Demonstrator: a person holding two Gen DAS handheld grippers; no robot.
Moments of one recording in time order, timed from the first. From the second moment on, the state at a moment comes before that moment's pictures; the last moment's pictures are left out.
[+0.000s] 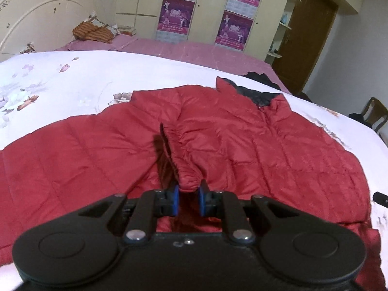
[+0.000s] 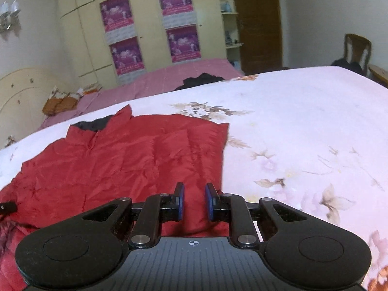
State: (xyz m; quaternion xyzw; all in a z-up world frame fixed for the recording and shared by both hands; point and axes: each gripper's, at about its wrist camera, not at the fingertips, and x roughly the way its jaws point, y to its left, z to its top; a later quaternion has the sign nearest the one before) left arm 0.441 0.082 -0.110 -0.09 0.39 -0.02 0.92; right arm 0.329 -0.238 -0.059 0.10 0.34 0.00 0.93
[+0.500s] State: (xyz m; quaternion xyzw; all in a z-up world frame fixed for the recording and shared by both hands) left arm 0.452 0.069 -0.083 -0.03 0.33 -0.04 0.94; right arm 0.370 -0.256 -0.038 0.08 0.33 0.01 0.94
